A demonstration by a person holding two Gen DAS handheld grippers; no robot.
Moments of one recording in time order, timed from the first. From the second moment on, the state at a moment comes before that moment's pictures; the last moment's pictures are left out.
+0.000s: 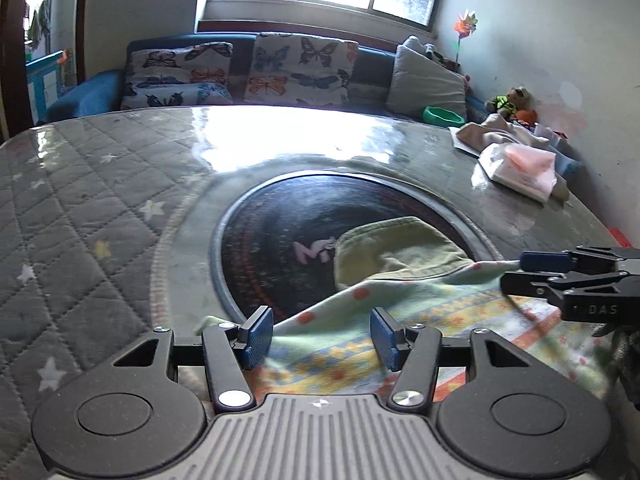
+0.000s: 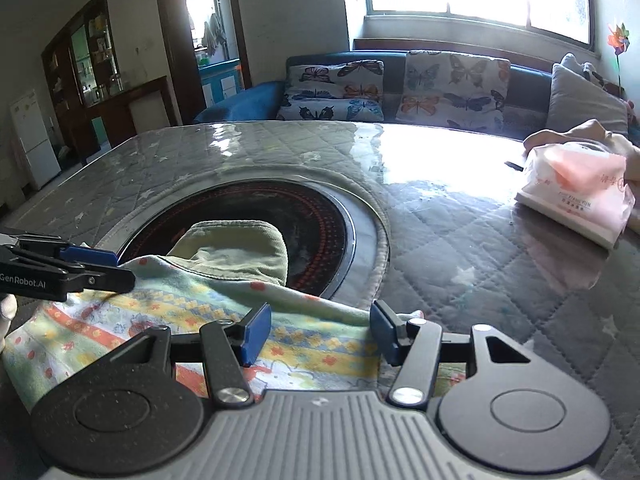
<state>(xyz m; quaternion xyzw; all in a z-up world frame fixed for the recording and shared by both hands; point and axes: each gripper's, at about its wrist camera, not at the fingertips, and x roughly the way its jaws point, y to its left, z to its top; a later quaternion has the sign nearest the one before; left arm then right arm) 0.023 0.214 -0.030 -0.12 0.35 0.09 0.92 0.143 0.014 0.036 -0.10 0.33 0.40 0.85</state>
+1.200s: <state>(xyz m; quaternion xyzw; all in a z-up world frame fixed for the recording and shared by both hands) -0.030 0.153 -0.006 -0.09 0.31 0.05 0.94 0.021 0.031 0.045 -0.19 0.27 0.52 0.79</state>
